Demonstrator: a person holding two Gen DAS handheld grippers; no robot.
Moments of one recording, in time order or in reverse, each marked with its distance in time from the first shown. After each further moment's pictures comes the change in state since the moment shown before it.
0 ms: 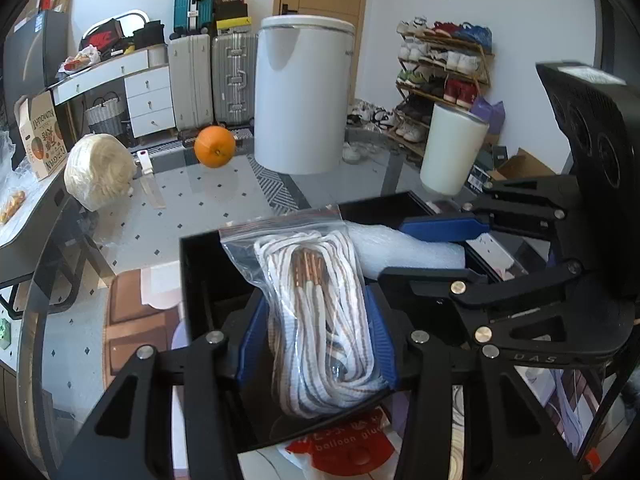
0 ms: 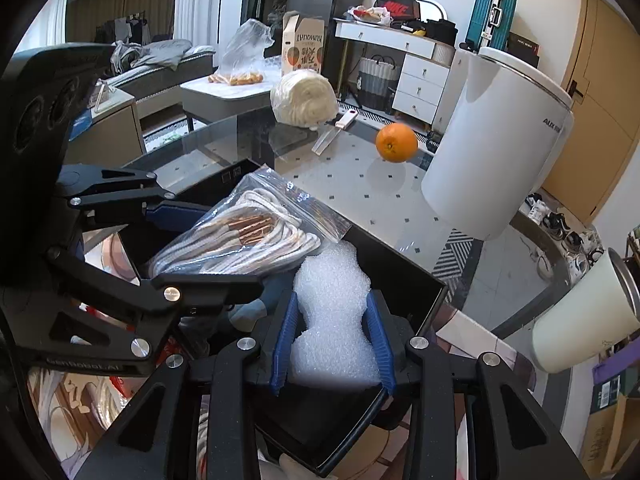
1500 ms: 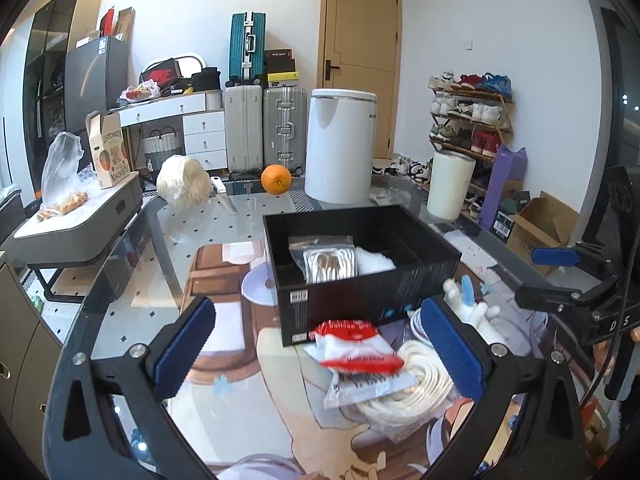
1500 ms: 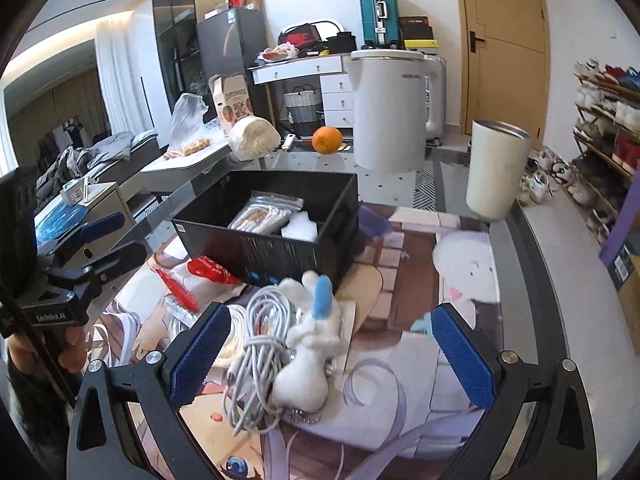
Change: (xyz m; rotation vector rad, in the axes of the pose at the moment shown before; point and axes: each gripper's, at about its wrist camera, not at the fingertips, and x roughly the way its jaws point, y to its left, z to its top) left arm -0.107 -0.013 -0.069 -0.063 -0.216 0.151; right arm -0.121 0.021 -0.119 0.399 -0.147 -0.067
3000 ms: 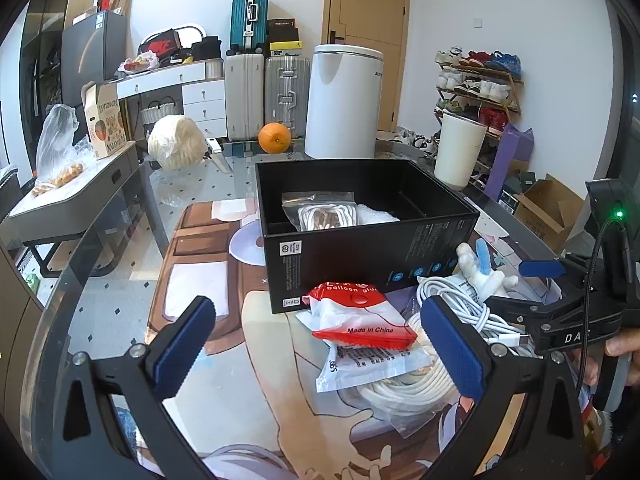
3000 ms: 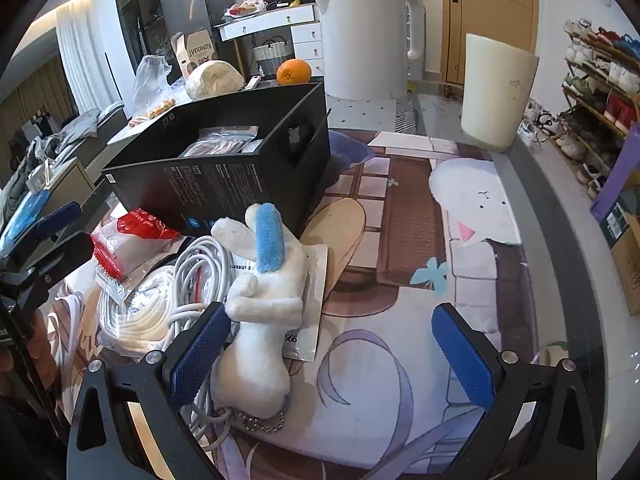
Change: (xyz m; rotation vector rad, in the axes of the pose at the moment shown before) left arm 0.030 -0.002 -0.025 -0.016 0.111 0.007; right arm 0.068 -0.017 -0.020 0.057 0.190 -0.068
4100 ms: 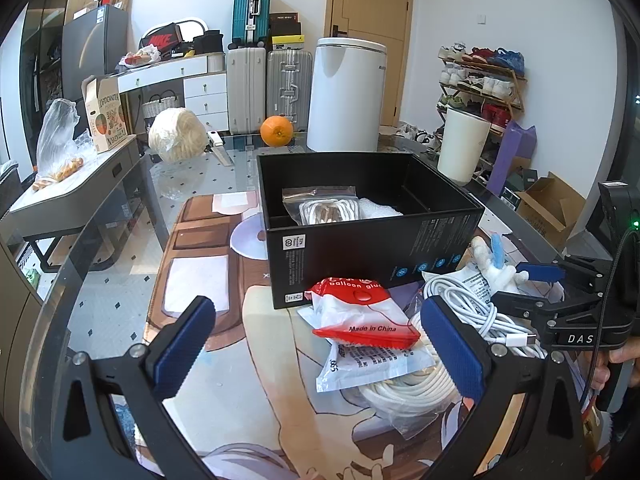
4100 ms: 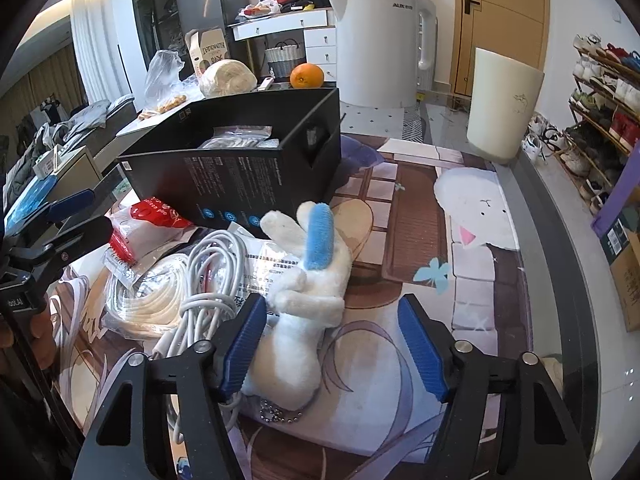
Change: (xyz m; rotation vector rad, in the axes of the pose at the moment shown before) left arm 0.004 0.000 -0.001 -0.009 0.021 0.004; right arm -0.008 0.007 -0.006 -0.059 -0.028 0.001
